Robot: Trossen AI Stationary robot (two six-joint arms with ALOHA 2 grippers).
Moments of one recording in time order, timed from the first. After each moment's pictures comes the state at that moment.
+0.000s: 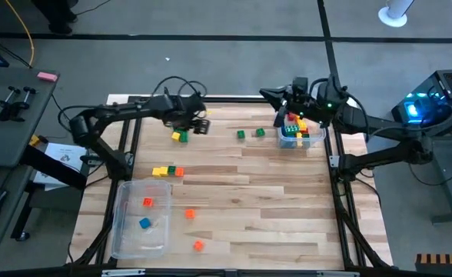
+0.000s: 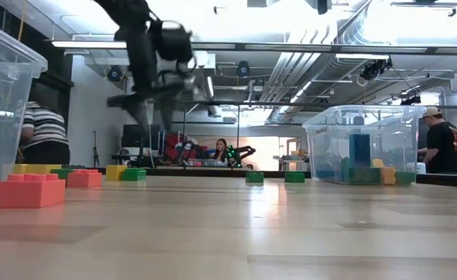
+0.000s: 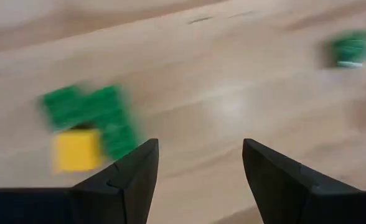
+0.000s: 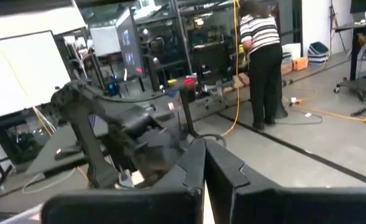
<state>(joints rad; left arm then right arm) 0.47 1.60 1.18 -0.85 -0.08 -0.83 -0.26 1.11 1.12 0.02 0.14 0.20</state>
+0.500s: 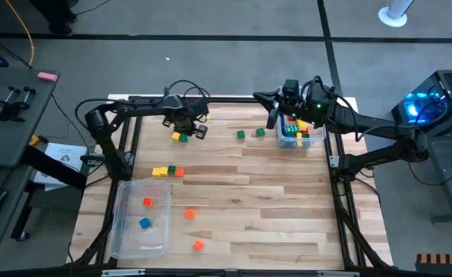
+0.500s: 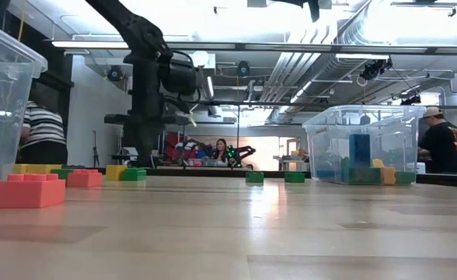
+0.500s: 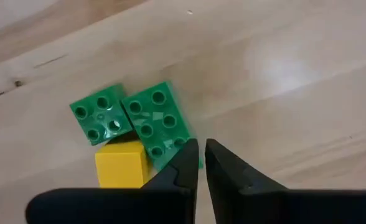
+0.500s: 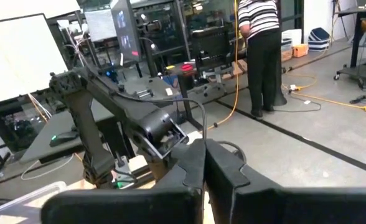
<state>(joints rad) 0.53 1.77 1.18 -0.91 -0.13 -0.68 -0.26 1.17 1.12 0.03 0.14 0.21</state>
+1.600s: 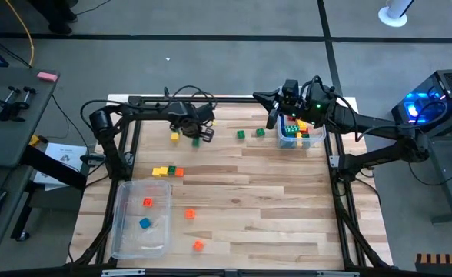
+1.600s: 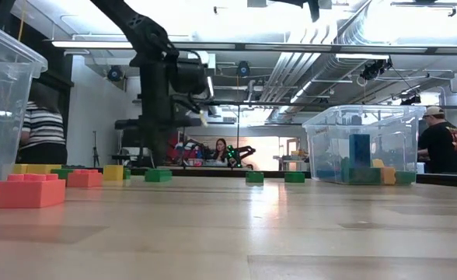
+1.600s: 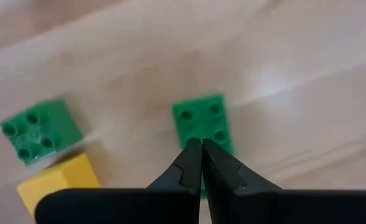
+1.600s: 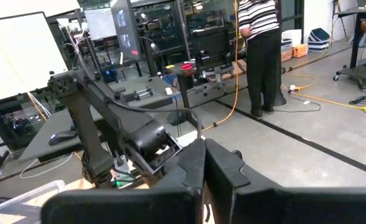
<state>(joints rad) 0.45 1.80 1.18 -0.79 -0.16 -0.76 -0.26 1.17 1.12 0.03 0.13 0.20</state>
